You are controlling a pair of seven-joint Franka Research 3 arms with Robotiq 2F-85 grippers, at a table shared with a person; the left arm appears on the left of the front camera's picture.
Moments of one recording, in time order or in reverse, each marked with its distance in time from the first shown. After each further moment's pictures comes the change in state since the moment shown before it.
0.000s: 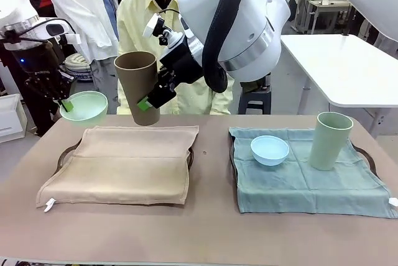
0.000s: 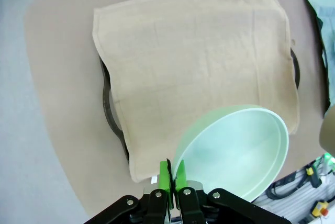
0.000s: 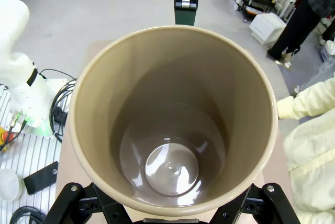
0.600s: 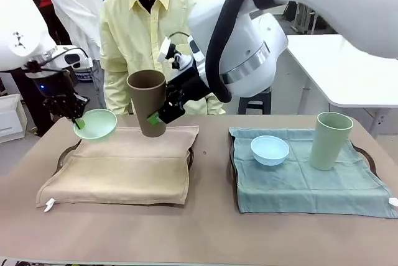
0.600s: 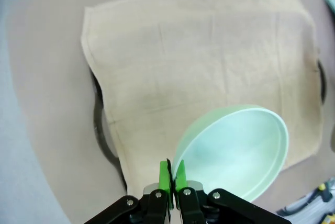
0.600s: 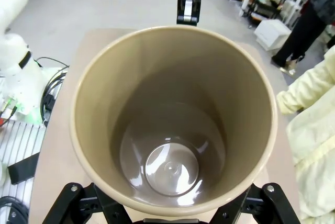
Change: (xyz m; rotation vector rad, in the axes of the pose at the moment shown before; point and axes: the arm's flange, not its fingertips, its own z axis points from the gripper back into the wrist) left arm 0.009 0.004 -0.082 0.018 -0.007 0.004; right arm -0.067 -0.022 -0.038 0.036 -0.040 0.031
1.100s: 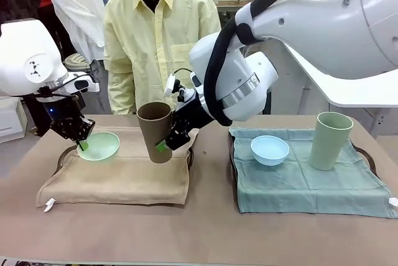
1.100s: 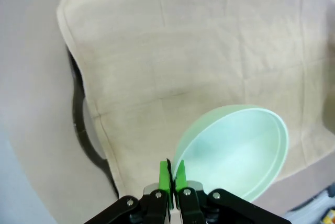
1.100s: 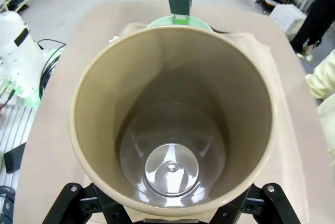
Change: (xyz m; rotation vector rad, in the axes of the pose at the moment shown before) left arm -0.010 0.004 -0.056 0.000 0.092 0.005; right arm -0.064 -0.007 -0.044 0.065 0.040 -0.050
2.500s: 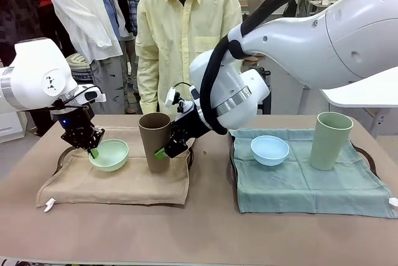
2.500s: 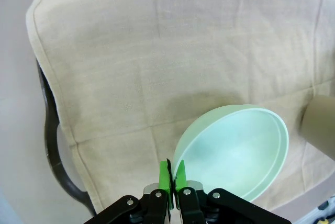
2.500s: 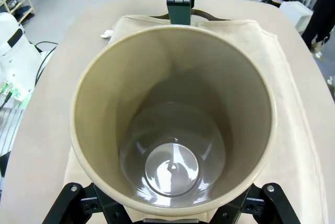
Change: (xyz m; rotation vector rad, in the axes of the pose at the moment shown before) left arm 0.018 -0.001 -0.045 -0.057 0.004 0.052; right arm -0.032 -0.021 -0.036 0.042 -0.030 -0.047
